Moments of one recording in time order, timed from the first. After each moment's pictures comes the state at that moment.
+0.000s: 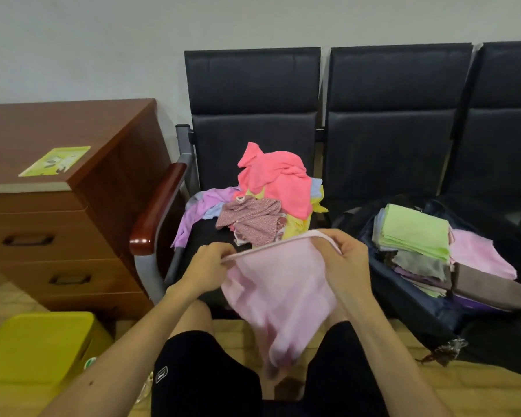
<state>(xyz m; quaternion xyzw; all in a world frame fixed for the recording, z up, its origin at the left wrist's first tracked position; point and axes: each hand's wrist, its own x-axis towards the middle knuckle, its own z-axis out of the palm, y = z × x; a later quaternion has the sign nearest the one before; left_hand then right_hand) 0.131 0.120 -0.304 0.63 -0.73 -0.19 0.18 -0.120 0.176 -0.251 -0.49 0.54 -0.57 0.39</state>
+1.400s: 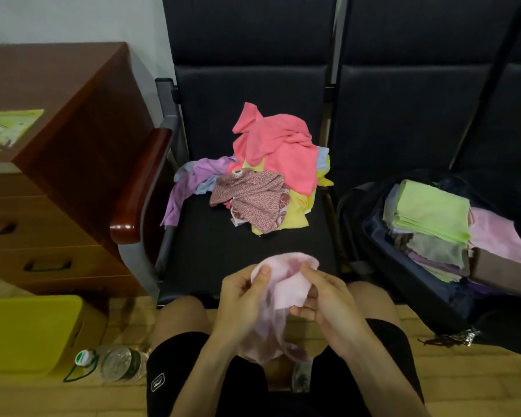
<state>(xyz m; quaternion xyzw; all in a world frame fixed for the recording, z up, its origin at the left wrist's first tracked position) 0.064 0.170 -0.318 0.58 -0.44 -0.52 0.46 -0.082 0.164 -0.302 -0.20 0.62 -0.41 0.64</state>
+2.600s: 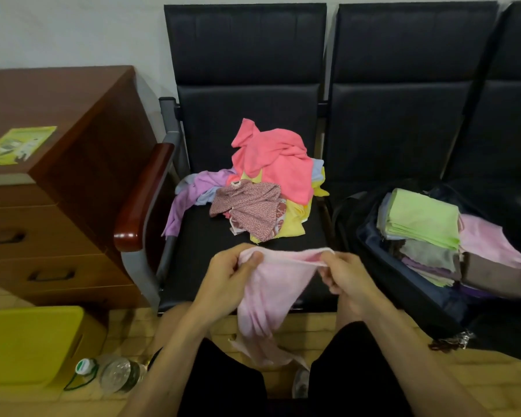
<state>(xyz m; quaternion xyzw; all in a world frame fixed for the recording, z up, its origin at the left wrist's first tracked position) 0.096 0.144 -0.298 0.49 -0.63 -0.41 0.43 -0.121 0.133 -0.292 -0.37 0.69 -0.35 0.51</state>
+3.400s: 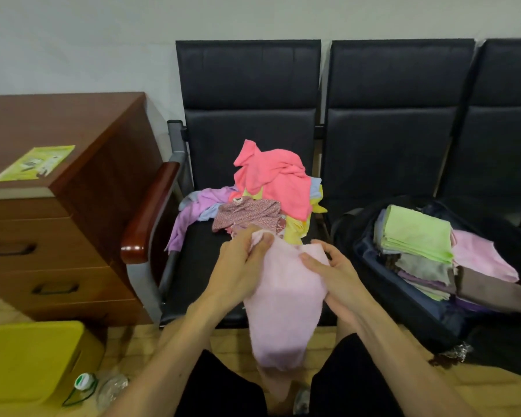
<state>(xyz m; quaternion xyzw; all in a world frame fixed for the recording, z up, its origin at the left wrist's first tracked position) 0.080 0.136 -0.259 0.53 -0.67 -0.31 0.42 -0.111 0.141 -0.285 -0.31 0.49 -0.52 0.62</state>
